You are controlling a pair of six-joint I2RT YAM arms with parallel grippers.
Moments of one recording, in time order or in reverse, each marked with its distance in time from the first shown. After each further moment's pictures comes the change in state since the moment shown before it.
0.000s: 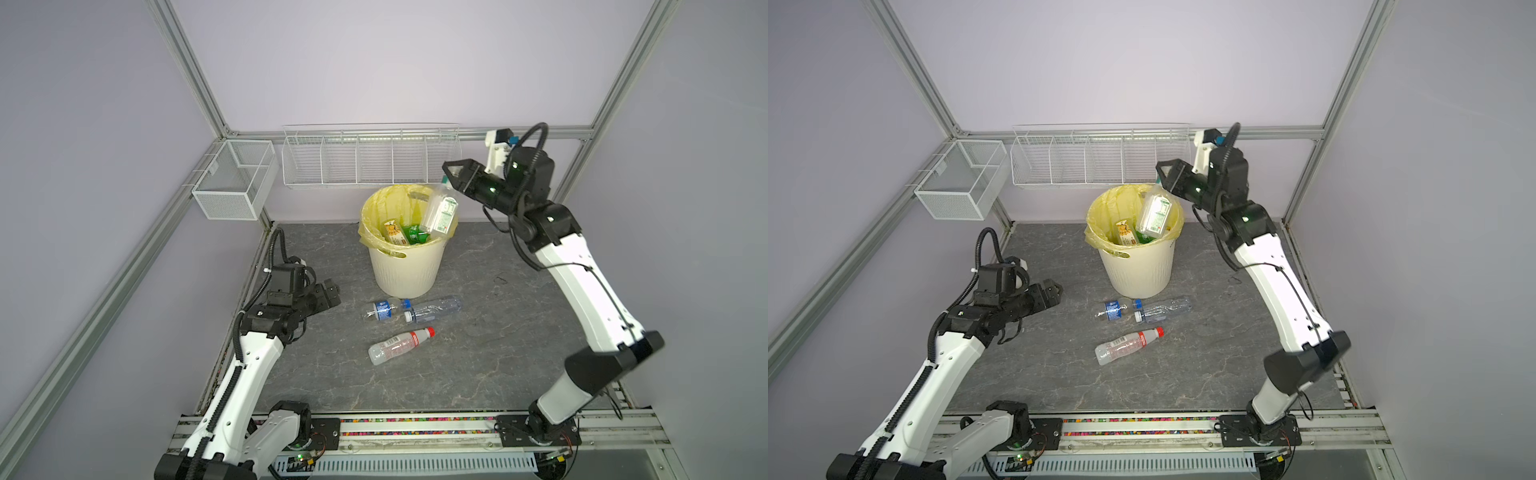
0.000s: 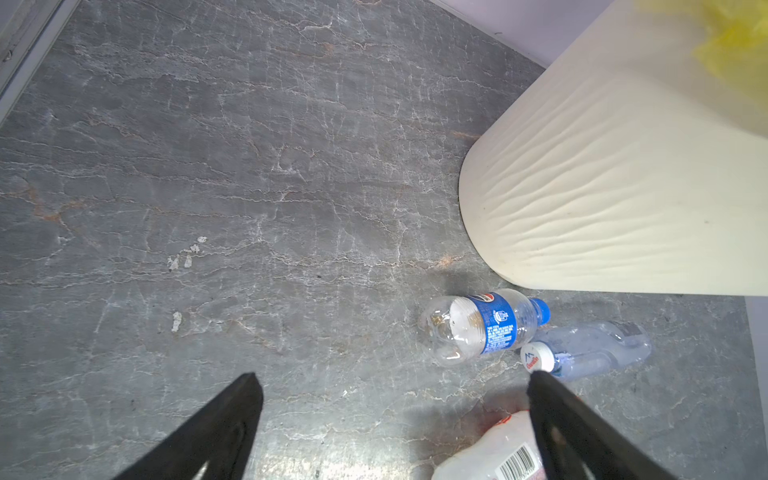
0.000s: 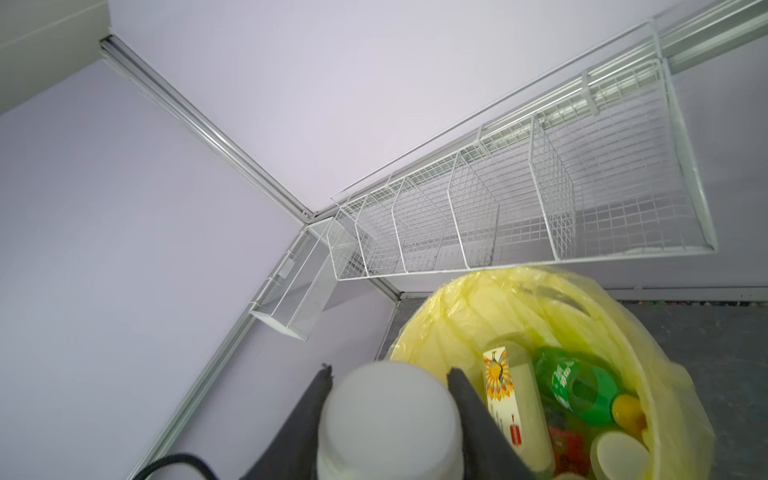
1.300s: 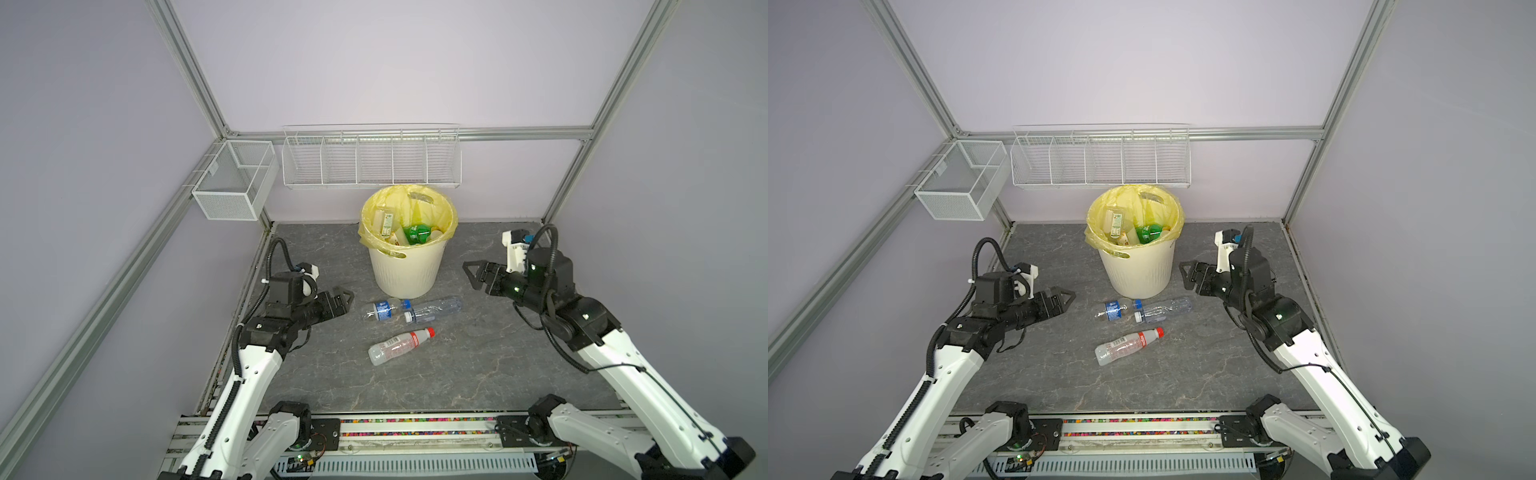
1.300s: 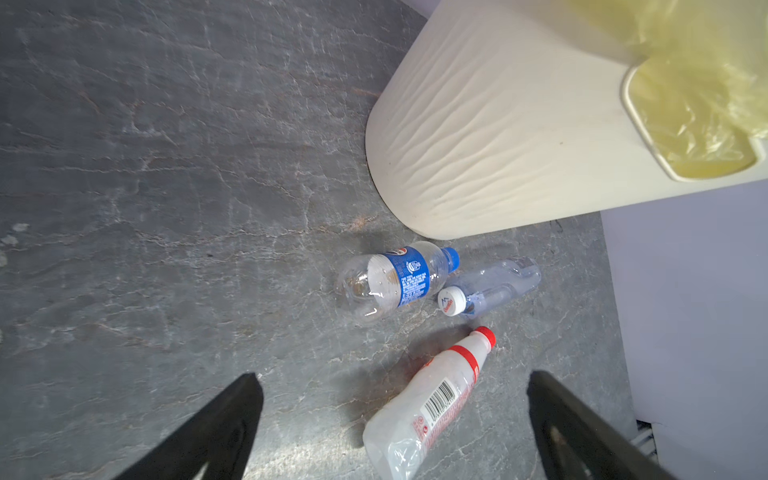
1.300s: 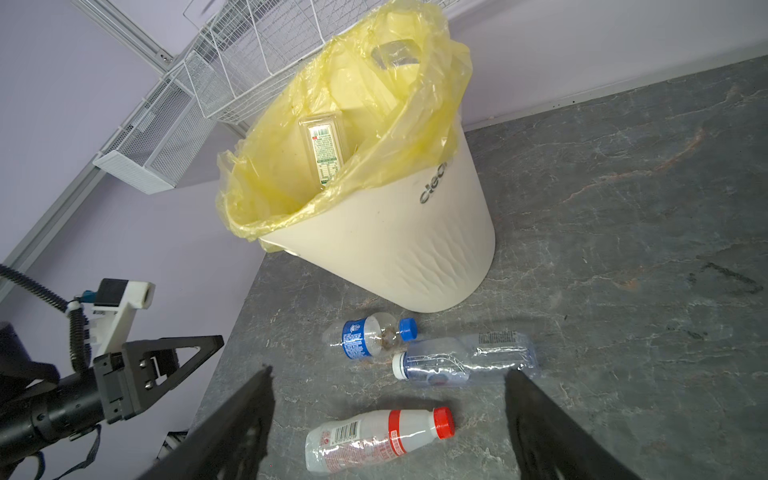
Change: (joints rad) left arm -0.002 -0.080 -0.105 0.086 0.296 -0.018; right arm 0.042 -0.837 -1.084 -0.089 0.119 -0.112
